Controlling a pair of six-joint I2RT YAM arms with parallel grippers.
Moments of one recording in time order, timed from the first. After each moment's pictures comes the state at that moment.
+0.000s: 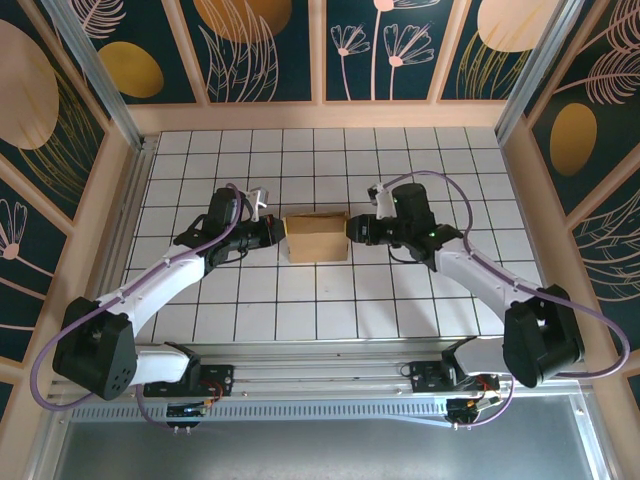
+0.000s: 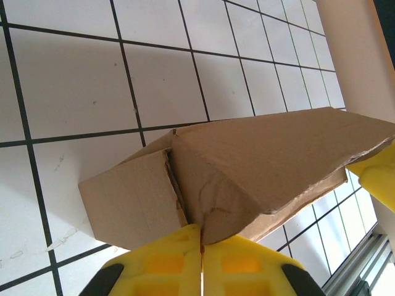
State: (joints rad) left arm -0.45 1.31 0.84 -0.20 0.39 -0.61; right arm 0.48 1.31 0.84 -0.16 -0.46 0.44
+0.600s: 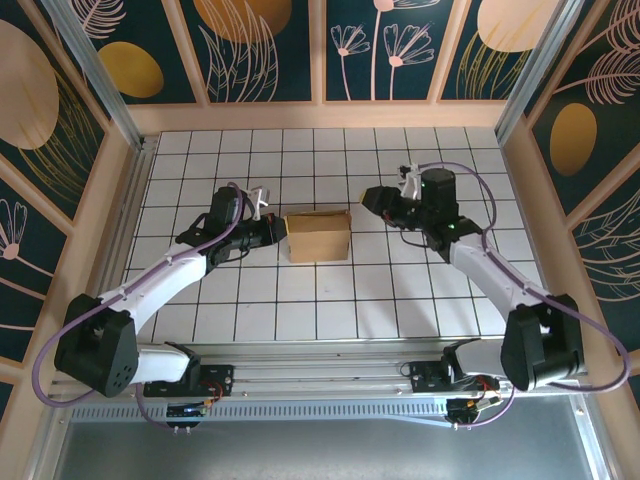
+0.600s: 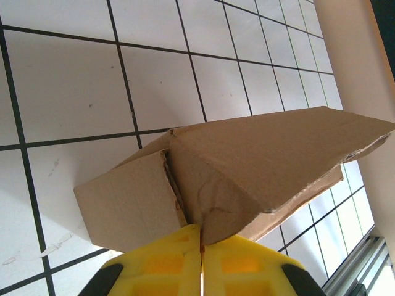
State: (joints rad) left arm -0.45 1.33 0.85 -0.19 0.39 -0.62; right arm 0.32 1.32 0.89 -0.02 -0.62 0.84
